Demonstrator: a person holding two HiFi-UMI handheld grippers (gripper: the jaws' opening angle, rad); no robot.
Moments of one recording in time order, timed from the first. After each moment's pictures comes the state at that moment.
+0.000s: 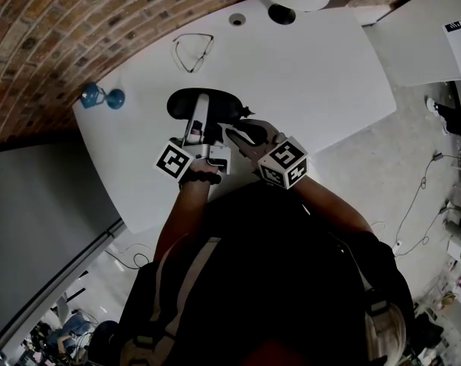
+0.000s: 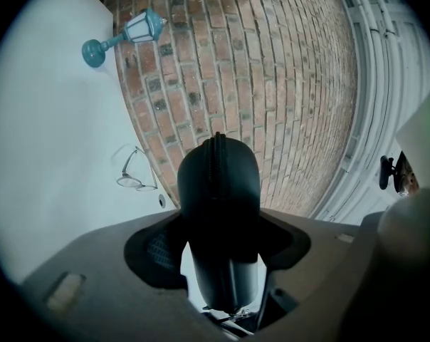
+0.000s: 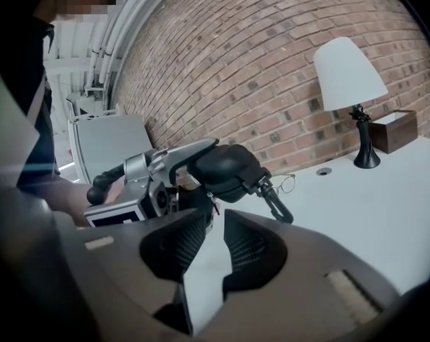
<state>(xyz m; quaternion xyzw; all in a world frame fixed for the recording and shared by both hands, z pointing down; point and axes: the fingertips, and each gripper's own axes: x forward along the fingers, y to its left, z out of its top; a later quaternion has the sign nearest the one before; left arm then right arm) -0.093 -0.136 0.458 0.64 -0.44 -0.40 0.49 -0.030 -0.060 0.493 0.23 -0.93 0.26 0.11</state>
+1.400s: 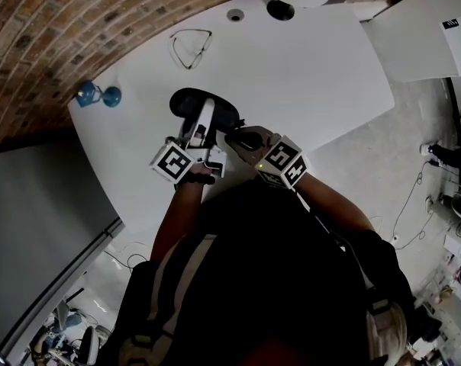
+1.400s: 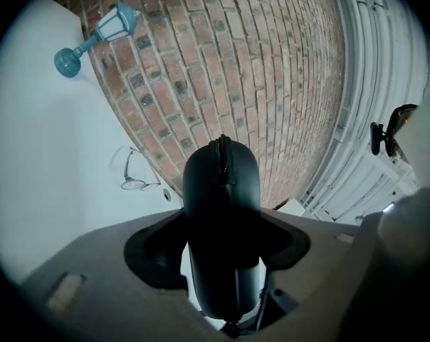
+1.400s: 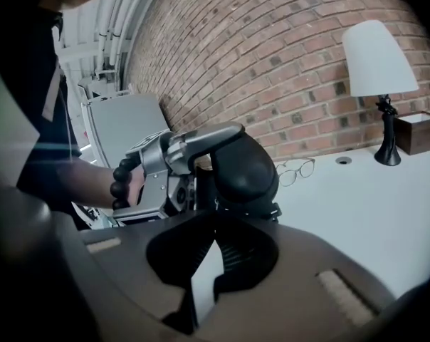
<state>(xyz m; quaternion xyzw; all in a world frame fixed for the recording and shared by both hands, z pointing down) -0.091 -0.121 0.484 0.70 -0.45 -0.30 0.47 -0.045 -0.026 0.509 0.15 -0.94 0.24 0.19</state>
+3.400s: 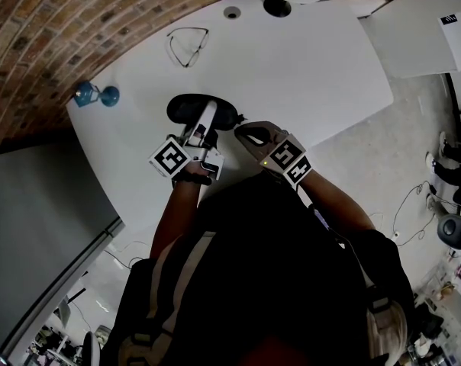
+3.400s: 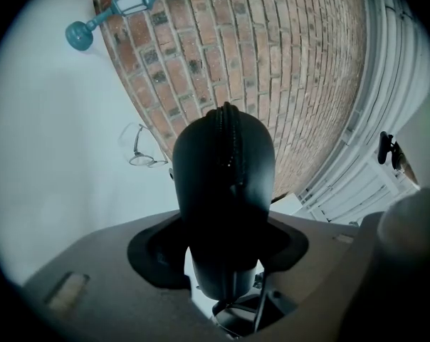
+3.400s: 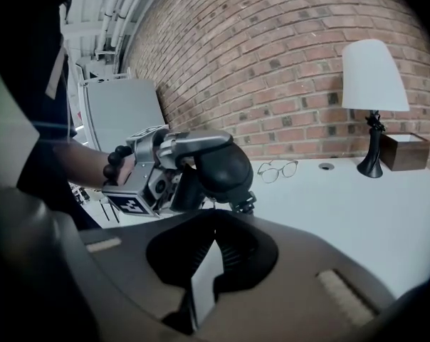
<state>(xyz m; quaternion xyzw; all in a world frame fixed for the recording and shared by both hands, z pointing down) -0.072 -0.109 0.506 0.67 -0.40 -0.28 0.55 -0.017 -0.033 0.521 0.18 -0.94 0.20 0.23</state>
